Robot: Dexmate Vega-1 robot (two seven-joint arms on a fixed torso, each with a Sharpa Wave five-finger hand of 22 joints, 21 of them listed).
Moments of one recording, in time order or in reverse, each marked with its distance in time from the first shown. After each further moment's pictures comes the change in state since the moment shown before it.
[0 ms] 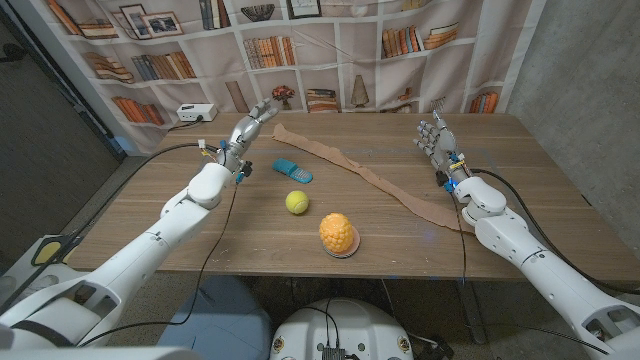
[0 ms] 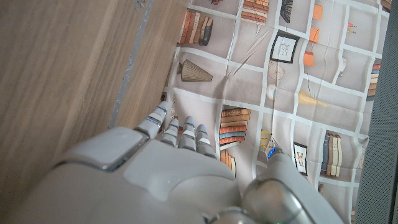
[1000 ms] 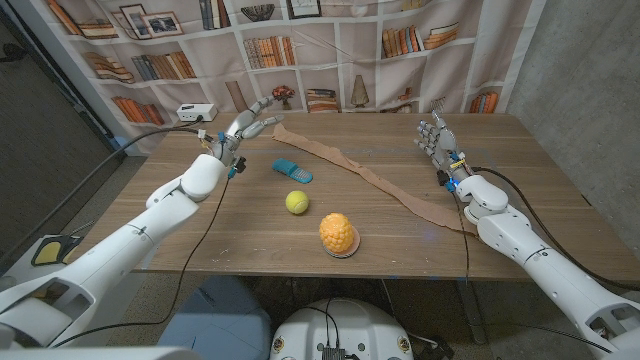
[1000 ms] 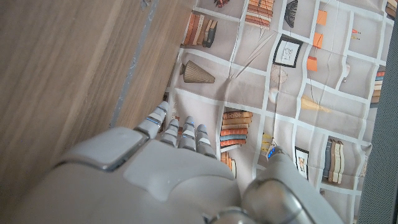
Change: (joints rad) left arm 0.005 0.104 0.007 -0.133 0.192 0.115 0.060; left_hand 0.146 -0.064 0.026 -0.018 0.000 0.064 0.005 0.015 0.000 0.072 -0.036 0.022 0.019 0.073 -0.048 0.008 0.000 0.033 -0.015 0.004 0.000; right arm 0.009 -0.016 -0.003 0.002 -0.013 -0.019 0.006; right_hand 0.005 0.005 0.004 -0.004 0.000 0.000 0.000 0.000 0.000 0.000 0.000 0.000 0.000 0.000 0.000 0.000 0.000 -0.002 0.002 0.000 0.000
